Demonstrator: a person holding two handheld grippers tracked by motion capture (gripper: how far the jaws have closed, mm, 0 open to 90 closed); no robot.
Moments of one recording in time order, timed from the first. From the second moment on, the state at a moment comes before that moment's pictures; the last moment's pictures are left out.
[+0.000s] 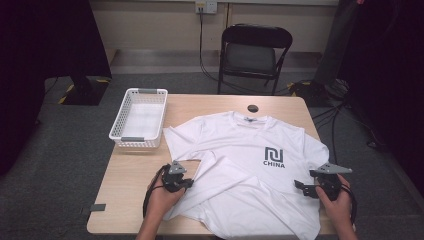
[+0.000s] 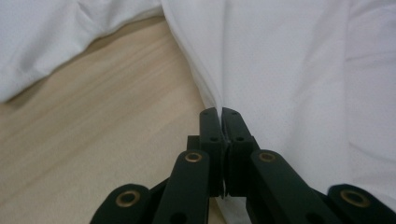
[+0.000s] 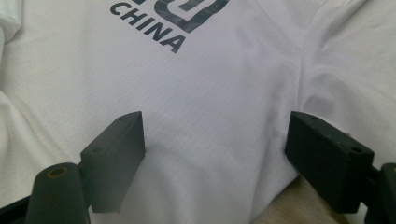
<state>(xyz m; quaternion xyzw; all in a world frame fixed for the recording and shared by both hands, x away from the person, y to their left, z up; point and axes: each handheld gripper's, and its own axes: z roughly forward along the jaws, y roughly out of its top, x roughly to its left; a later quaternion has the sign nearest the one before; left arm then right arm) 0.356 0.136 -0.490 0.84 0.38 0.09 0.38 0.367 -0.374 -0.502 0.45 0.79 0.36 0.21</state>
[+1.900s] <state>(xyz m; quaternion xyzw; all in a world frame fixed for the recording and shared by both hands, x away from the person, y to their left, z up) 0.360 0.134 -0.486 0.82 0.44 0.10 0.36 0.367 -0.374 -0.502 0.45 0.79 0.36 0.21</state>
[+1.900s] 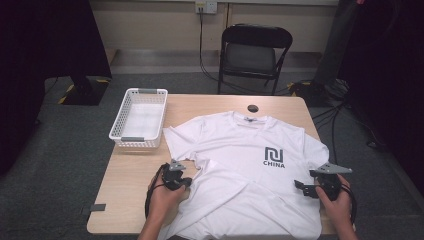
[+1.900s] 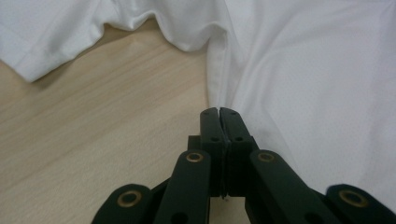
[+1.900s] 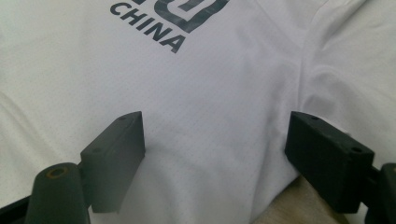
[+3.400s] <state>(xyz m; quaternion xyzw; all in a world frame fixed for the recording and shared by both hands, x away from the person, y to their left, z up) 0.308 0.177 -0.482 0.84 0.42 0.05 0.34 0.368 -0.375 -0.502 0.45 0.79 0.36 0.20</state>
